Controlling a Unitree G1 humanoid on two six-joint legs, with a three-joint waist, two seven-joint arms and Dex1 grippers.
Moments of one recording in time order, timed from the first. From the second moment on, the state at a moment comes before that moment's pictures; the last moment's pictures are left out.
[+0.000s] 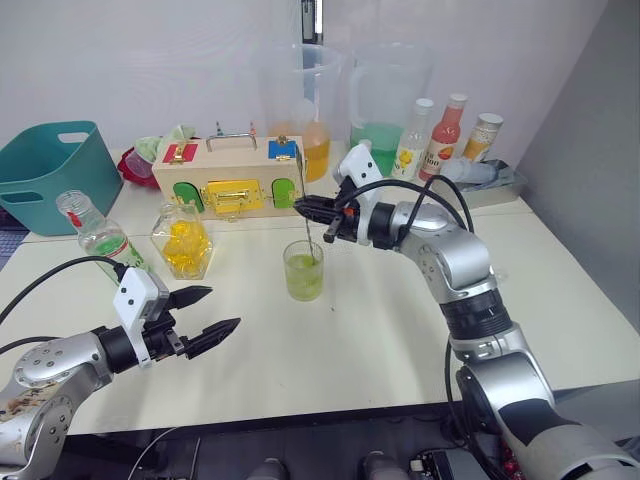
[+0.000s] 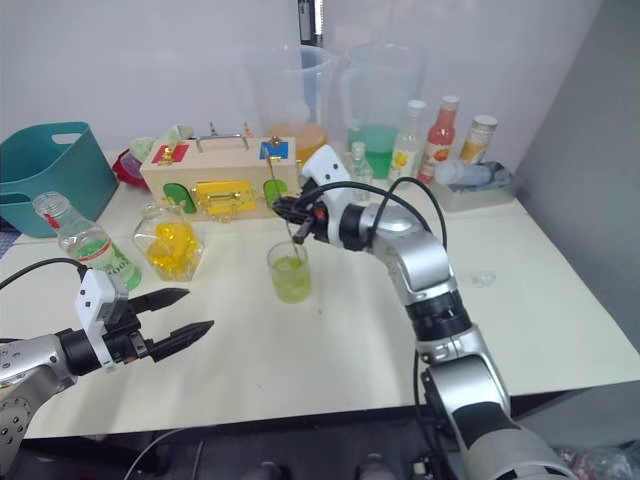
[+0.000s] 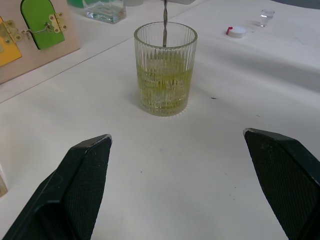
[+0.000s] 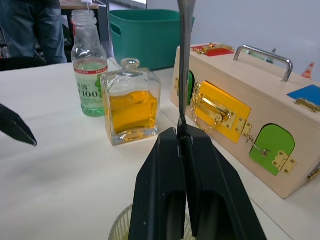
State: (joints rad) left arm 0.05 0.79 0.38 -0.45 -0.67 0.55 -0.83; right arm -1.00 -0.24 0.14 0.17 0.28 0.52 0.76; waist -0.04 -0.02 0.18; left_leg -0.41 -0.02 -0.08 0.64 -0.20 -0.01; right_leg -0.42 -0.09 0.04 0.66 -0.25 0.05
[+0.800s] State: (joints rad) left arm 0.04 0.79 0.38 -0.42 -0.65 0.50 -0.85; right arm -1.05 -0.28 0.06 0.10 0.40 0.65 0.77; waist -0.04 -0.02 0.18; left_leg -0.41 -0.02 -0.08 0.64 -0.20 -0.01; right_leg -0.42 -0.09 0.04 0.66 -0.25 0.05
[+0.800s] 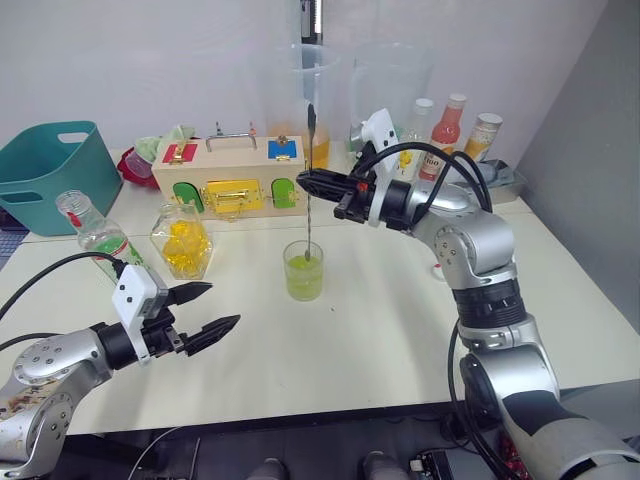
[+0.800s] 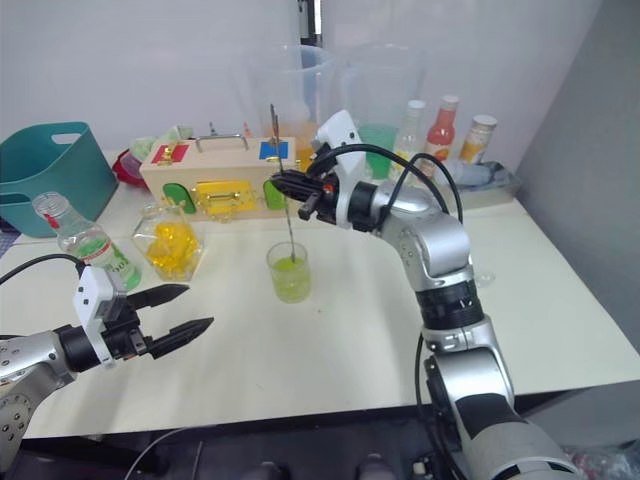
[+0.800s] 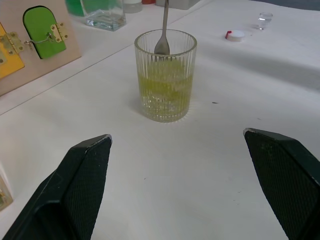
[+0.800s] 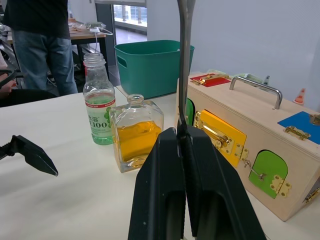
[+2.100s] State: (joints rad) left arm -0.05 0.91 0.43 -0.36 -0.75 0.55 -1.02; right arm -1.06 -0.82 -0.12 0.05 0.73 1.11 0.95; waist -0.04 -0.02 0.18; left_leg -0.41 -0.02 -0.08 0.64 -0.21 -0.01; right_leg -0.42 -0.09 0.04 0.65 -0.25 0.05
